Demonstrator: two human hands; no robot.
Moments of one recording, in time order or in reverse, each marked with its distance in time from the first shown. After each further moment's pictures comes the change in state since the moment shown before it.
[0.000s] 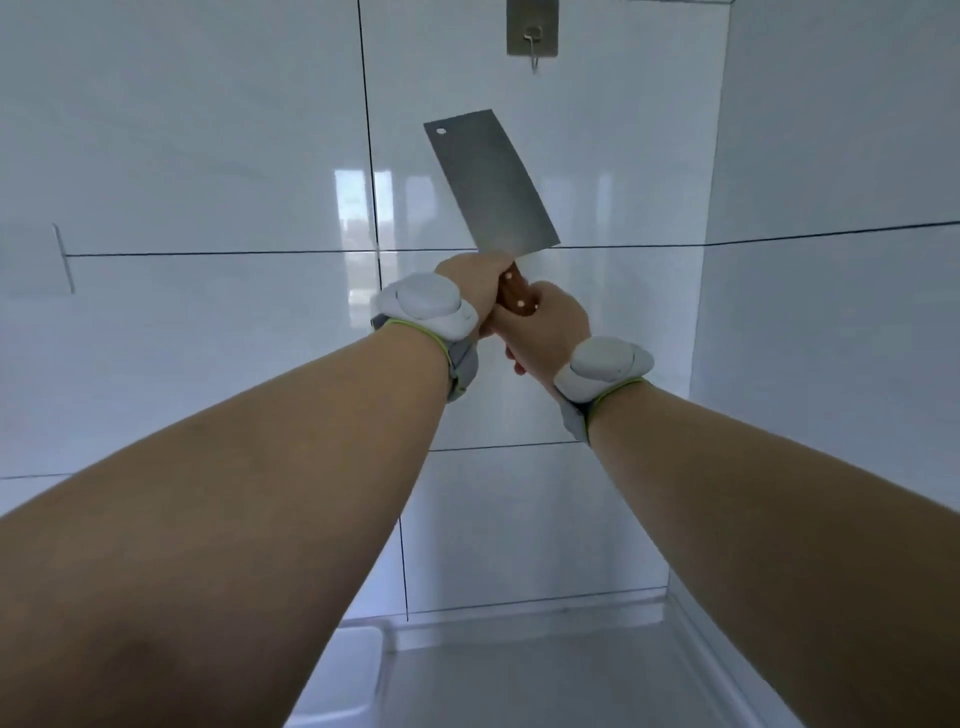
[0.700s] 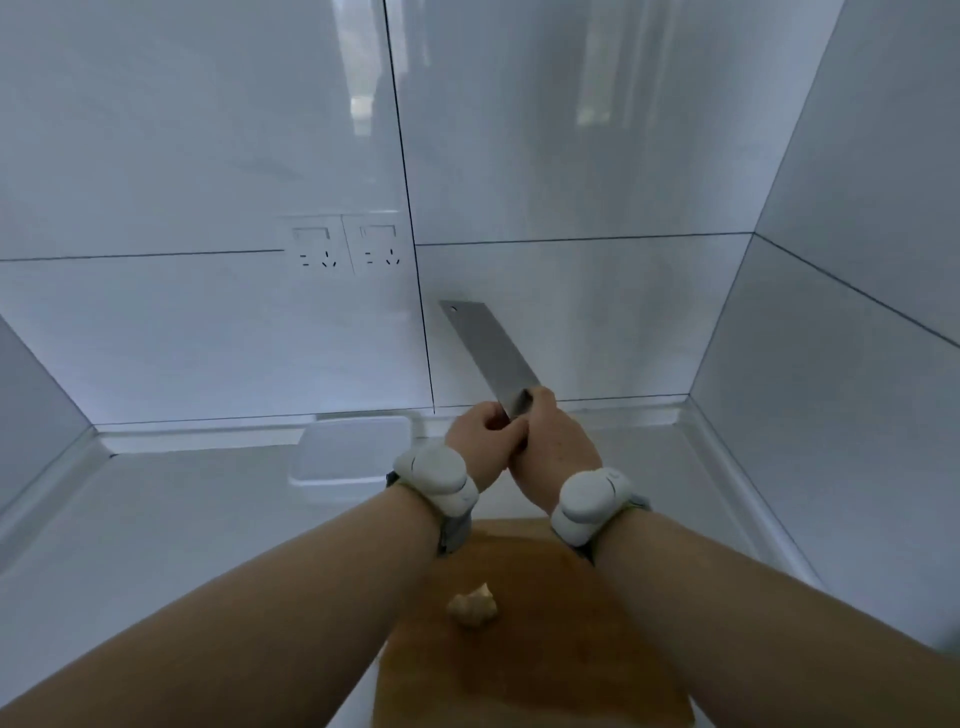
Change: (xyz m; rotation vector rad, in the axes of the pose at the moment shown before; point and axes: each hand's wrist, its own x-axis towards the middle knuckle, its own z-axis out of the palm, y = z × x) left_hand -0.148 -0.297 -0.033 0.335 -0.223 -0.390; right_hand -0.201 0.186 0.097 -0.427 -0.406 0.294
